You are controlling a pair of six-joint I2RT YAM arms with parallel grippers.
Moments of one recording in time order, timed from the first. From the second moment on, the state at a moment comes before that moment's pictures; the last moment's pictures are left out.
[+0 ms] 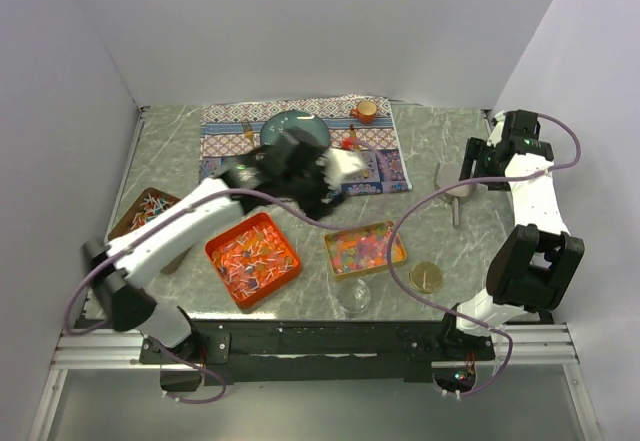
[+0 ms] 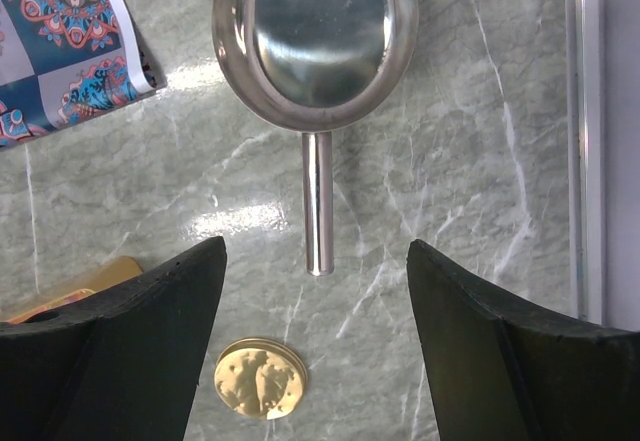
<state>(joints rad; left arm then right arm) -0.88 1.53 1.59 -0.77 0.14 0.29 -0.29 1.55 1.37 -0.83 -0.10 -0.01</state>
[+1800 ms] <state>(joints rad) -0.61 1.71 1.64 -0.77 0.31 0.24 -0.30 1.50 1.27 -0.78 -0.09 -0.03</state>
